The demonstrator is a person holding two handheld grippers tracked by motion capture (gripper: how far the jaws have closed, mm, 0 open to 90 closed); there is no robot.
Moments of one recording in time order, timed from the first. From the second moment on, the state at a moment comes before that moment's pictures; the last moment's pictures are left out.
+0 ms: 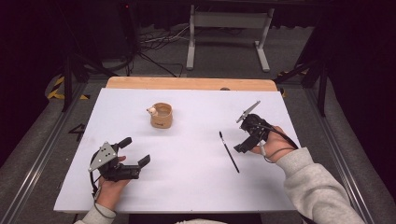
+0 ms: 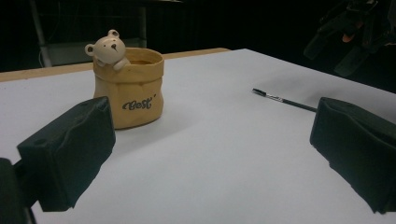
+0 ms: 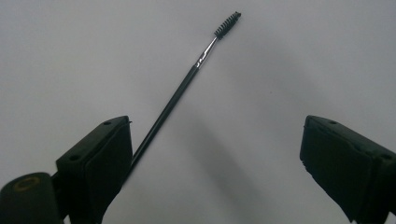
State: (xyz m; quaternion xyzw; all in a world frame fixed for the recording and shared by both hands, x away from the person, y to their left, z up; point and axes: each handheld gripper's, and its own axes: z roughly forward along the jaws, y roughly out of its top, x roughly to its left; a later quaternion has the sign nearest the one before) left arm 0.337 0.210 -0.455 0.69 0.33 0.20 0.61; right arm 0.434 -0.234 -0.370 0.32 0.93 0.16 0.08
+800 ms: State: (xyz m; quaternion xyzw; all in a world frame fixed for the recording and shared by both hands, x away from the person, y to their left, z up) left arm 0.337 0.211 -0.455 0.69 0.33 0.20 0.61; right arm 0.435 -0.211 -0.413 0.33 0.94 0.11 0.05
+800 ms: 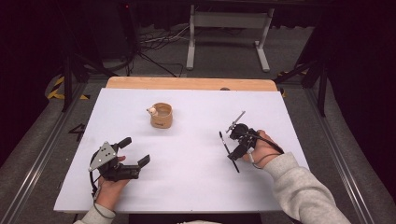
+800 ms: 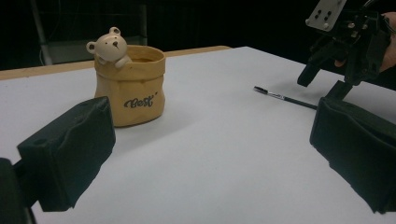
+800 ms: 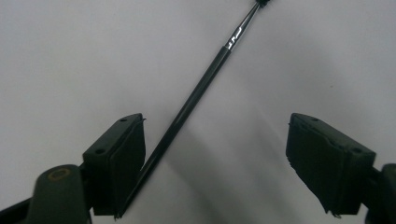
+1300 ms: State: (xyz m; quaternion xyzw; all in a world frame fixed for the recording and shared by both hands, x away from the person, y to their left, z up) left arm 0.337 0.212 -0.454 0.70 0.33 0.20 0.61; right arm 0.431 -0.202 -0.420 0.33 0.94 0.09 0.05
